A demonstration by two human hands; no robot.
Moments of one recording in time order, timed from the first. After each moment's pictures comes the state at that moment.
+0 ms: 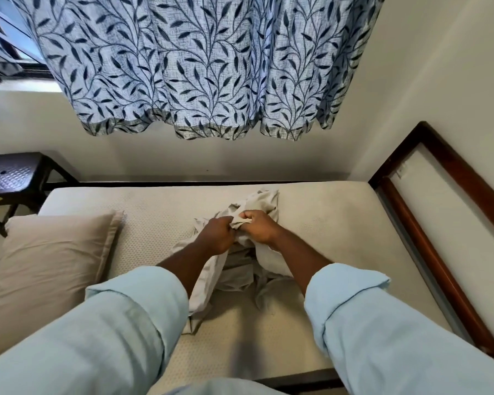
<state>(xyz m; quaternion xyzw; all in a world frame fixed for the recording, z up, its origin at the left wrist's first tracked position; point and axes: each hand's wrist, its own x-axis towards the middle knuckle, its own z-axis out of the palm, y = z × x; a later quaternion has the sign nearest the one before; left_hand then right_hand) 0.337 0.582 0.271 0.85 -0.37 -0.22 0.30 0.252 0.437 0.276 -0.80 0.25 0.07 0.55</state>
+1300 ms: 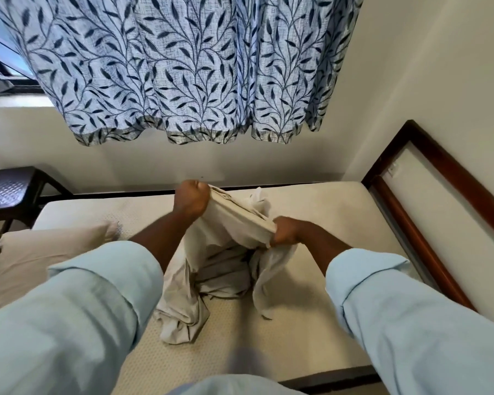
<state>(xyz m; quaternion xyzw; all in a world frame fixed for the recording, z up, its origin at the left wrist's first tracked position) 0.393 0.562 0.343 0.88 -0.18 -0.08 0.43 0.211 0.364 0.306 -0.89 0.24 0.26 0.29</state>
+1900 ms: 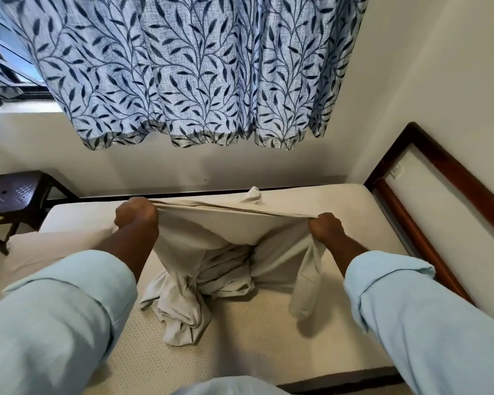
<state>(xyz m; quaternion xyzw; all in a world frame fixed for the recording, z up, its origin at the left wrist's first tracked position) 0.440 0.639 0.344 0.87 0.28 -0.04 0.41 0.164 0.318 0.287 -0.75 0.57 0.03 0.32</state>
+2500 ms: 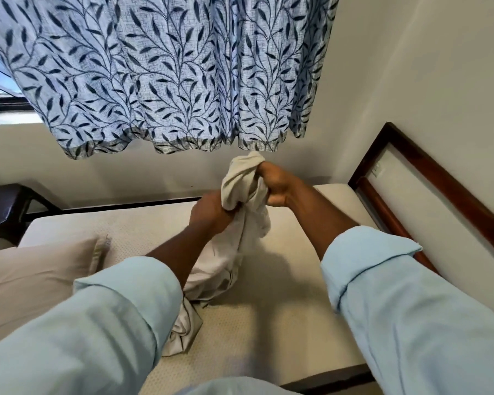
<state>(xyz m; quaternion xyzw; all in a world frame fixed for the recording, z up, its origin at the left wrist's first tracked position) 0.332 0.518 0.354 0.89 -0.36 -0.09 0.29 0.251 0.355 0.411 -0.57 0.22 0.04 0.79</state>
